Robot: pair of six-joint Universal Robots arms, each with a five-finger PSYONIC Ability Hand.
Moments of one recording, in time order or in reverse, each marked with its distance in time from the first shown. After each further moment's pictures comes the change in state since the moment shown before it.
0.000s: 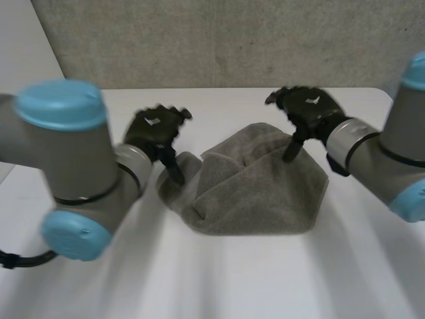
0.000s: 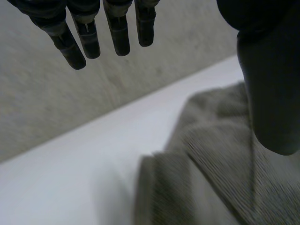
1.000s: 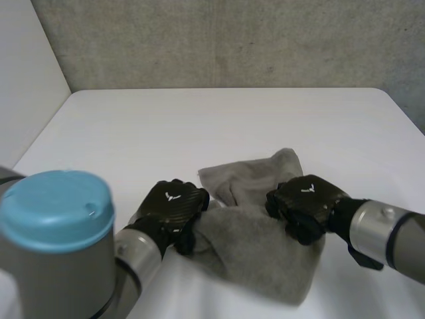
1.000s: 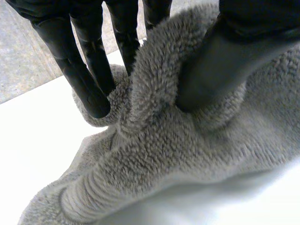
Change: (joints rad) left arm -0.156 0.242 -0.410 0.008 -0.003 0.004; right arm -0.064 -0.326 0.485 0.269 -0.231 -0.221; left_hand 0.973 0.979 0.984 0.969 1.036; right_hand 1.075 1.062 1.073 1.071 1.105
